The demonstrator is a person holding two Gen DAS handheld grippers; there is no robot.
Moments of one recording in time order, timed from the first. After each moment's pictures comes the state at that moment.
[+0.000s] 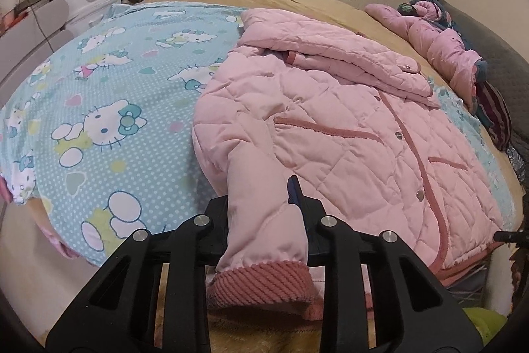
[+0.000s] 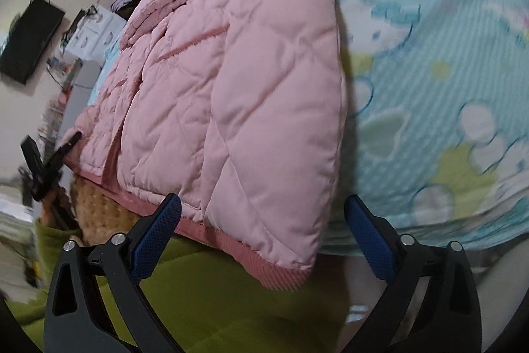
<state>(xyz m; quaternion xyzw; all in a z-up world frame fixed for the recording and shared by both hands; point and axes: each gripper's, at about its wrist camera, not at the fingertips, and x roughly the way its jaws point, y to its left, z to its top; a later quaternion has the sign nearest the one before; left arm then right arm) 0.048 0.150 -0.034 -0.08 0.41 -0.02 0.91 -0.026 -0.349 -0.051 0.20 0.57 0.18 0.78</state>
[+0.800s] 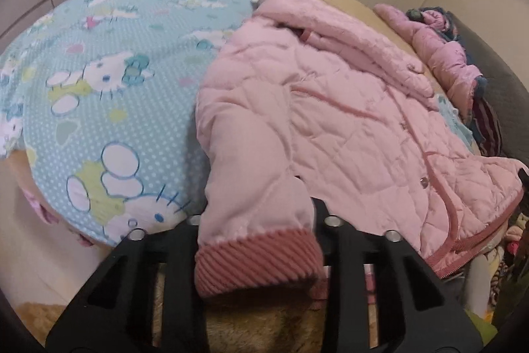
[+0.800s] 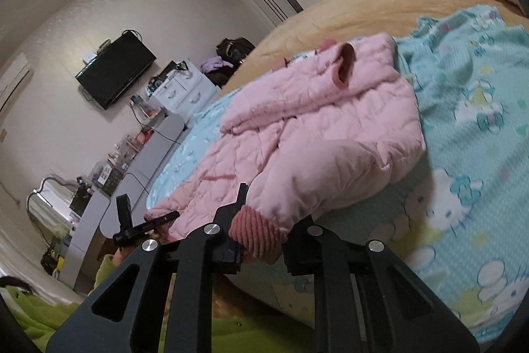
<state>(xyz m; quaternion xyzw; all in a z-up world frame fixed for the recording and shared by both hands) 0.034 0.168 -0.053 -0.14 0.43 -0.03 0.89 0.004 -0.351 0.069 0.24 0.35 0.31 0.85</state>
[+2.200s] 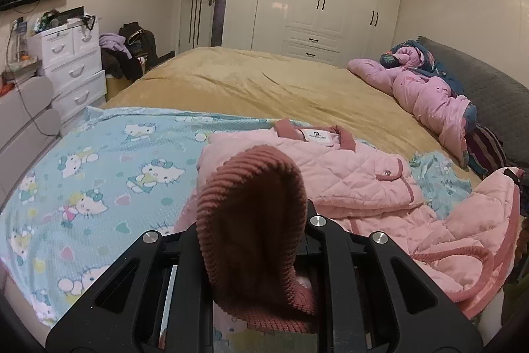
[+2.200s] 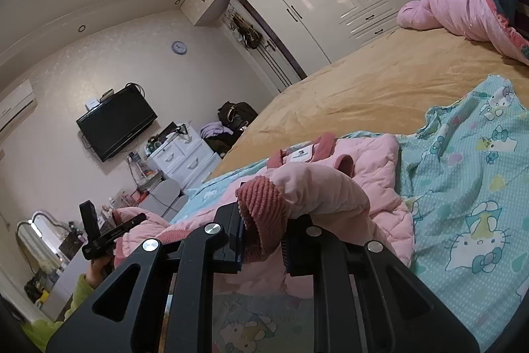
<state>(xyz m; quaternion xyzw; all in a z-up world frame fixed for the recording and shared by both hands) 0.160 0.114 0.099 -0.05 0.28 -0.03 0.96 0.116 -0.383 0.123 0.27 0.22 0.28 0.89</state>
